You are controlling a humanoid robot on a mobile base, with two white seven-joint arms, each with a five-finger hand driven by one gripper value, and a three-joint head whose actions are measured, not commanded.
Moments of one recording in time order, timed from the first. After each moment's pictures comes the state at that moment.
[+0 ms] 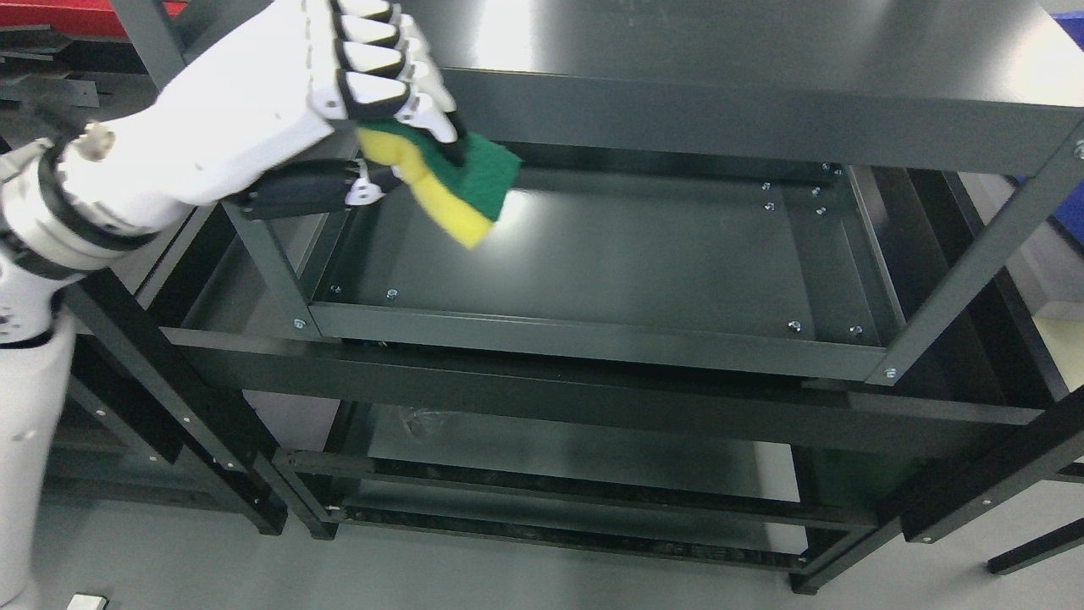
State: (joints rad) left arm -0.76 0.53 -0.08 -1.77 -0.08 -0.79 -0.52; right arm -0.07 0.00 -0.21 0.00 -0.11 0.08 -0.04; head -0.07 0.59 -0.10
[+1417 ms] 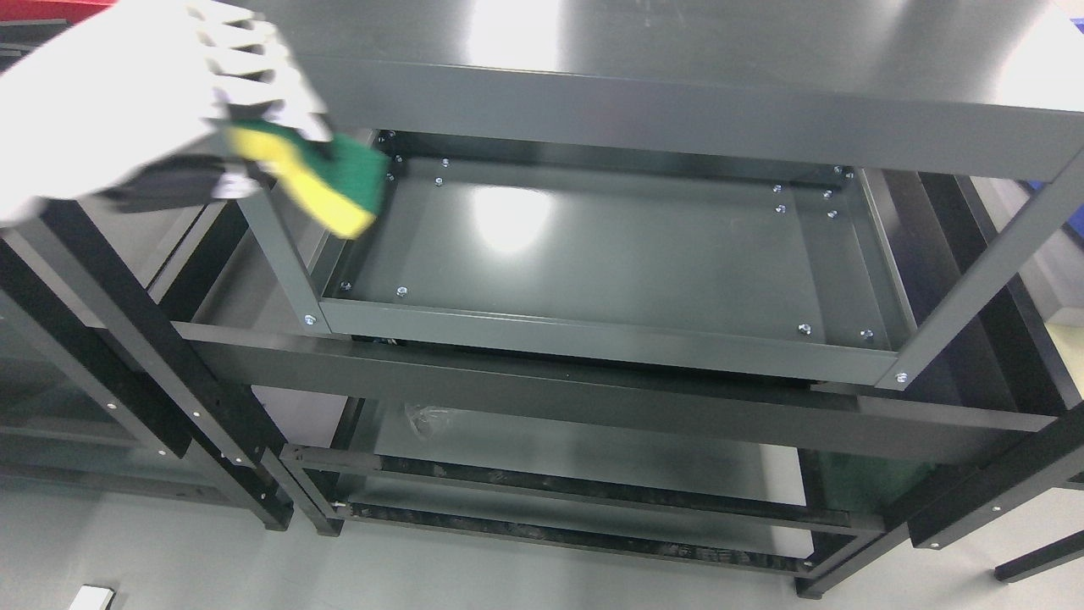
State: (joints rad) left arm -0.82 0.59 -0.08 -1.77 -0.19 -0.79 -0.58; right arm -0.07 0.00 -0.21 0.00 -0.11 0.08 -0.04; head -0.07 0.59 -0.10
